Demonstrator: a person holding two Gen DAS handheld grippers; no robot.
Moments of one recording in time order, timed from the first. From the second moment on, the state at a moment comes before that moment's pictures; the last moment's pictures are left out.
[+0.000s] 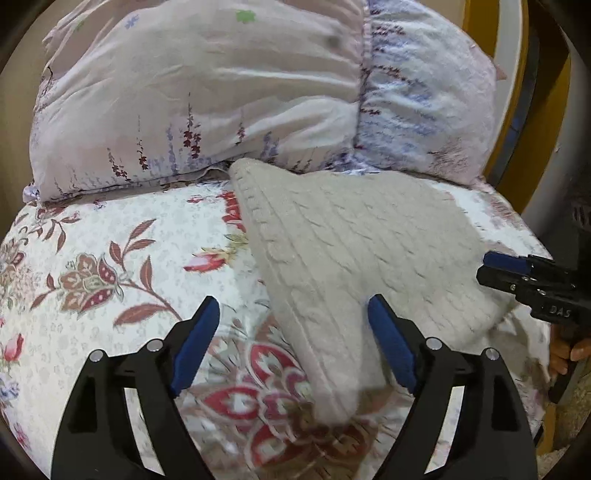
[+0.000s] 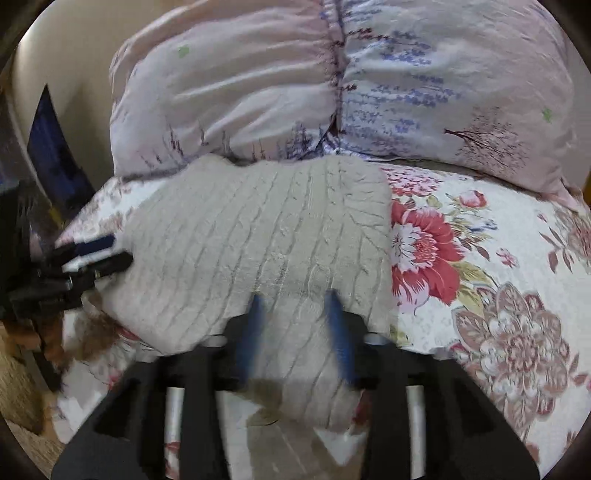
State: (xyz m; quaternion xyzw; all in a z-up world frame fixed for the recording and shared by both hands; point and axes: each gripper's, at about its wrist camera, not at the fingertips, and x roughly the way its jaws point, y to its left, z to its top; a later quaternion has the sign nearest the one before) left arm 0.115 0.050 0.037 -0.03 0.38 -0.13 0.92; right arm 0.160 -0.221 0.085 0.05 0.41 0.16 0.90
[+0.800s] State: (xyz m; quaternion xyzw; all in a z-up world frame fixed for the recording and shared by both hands) left arm 0.073 0.025 0.008 0.02 0.46 -0.04 0.89; right arm 0.115 -0.197 0.059 0.06 0.47 0.06 0.88
